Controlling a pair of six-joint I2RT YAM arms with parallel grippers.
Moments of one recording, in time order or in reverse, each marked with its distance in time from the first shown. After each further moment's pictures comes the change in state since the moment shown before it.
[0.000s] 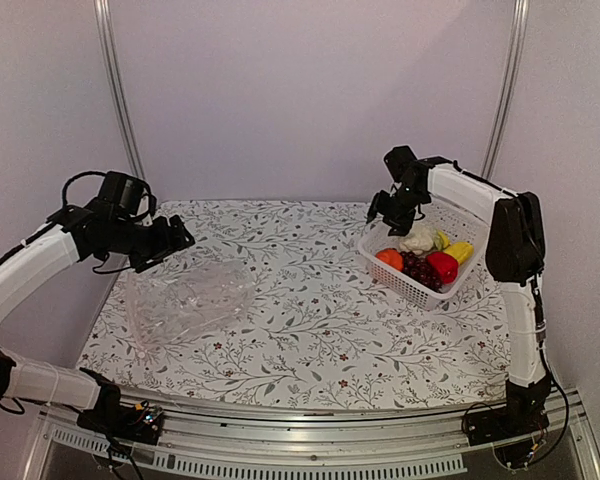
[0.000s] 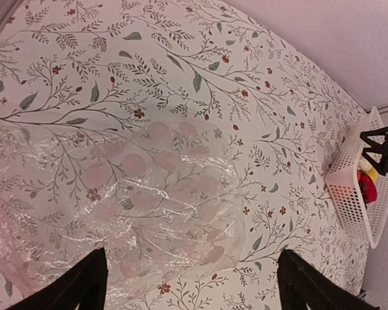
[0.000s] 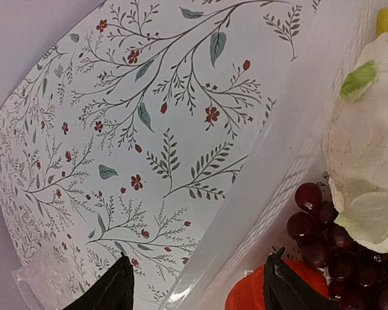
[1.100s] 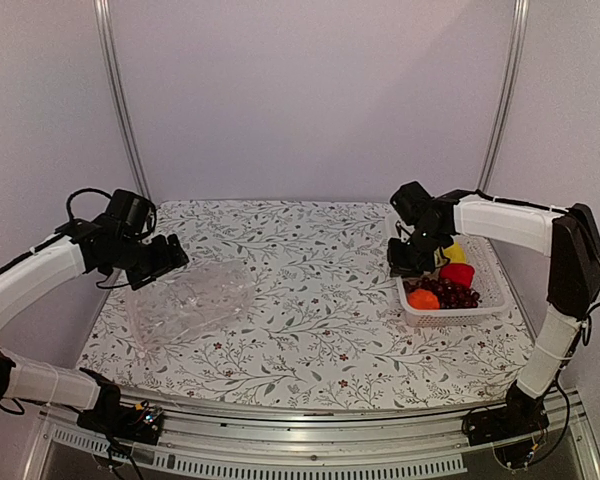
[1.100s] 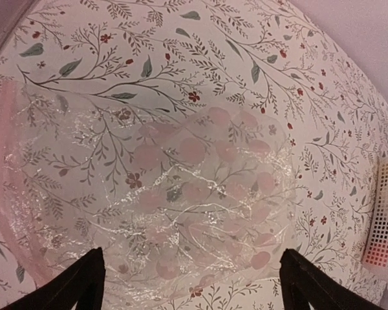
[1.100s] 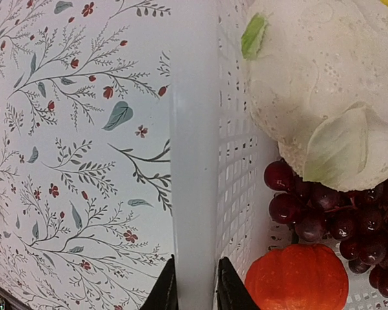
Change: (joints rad) left arm -0.001 -0.010 -0.109 0.001 -0.113 -0.050; right arm 0.159 -0.476 -0.710 0.101 0.115 -0.154
